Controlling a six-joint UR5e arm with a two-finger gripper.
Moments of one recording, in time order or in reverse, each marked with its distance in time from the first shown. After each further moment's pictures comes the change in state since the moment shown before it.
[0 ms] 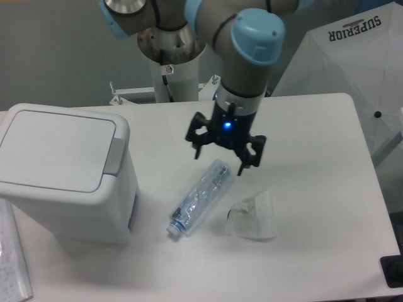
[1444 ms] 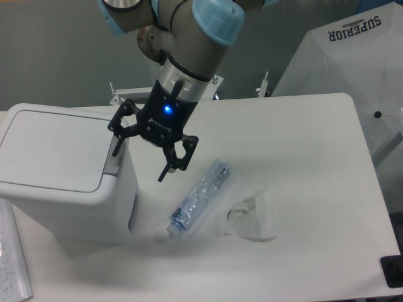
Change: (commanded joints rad) arm -0.032 0.038 -0.101 0.167 -0.298 -0.091
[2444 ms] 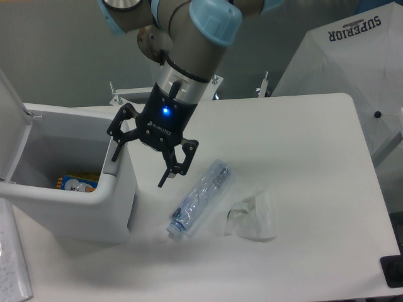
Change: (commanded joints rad) arm 0.005 -0.006 0.077 0.035 0.000 0.055
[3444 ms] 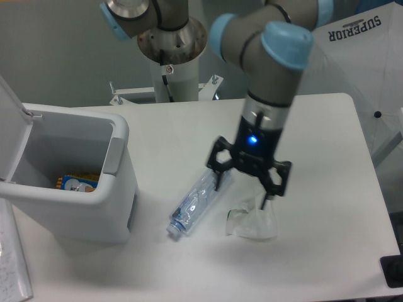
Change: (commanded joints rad) arm 0.169 -0.225 0.043 0.049 0.405 0.305
